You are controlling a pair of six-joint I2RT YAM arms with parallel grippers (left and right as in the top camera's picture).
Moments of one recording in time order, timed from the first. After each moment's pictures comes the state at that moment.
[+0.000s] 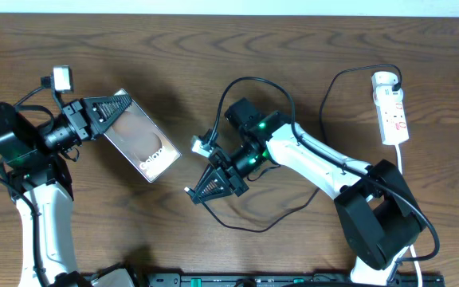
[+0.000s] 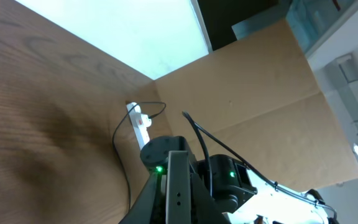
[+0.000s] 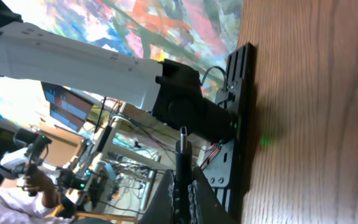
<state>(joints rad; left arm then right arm) 0.46 1.28 0.79 0.39 1.49 -1.01 0.68 1.91 1.31 -0.81 -1.43 -0.51</state>
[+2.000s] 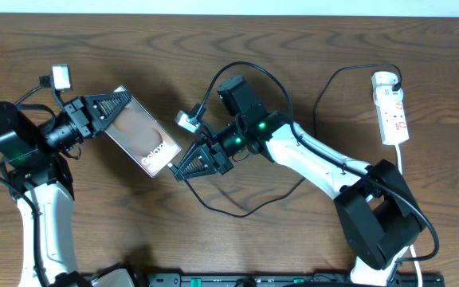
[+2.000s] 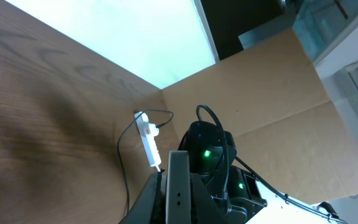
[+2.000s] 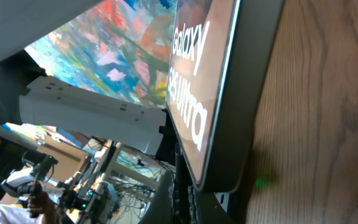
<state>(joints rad) 0.46 1.28 0.79 0.38 1.43 -0.99 0.68 1.91 1.31 -0.19 -1.48 0.11</state>
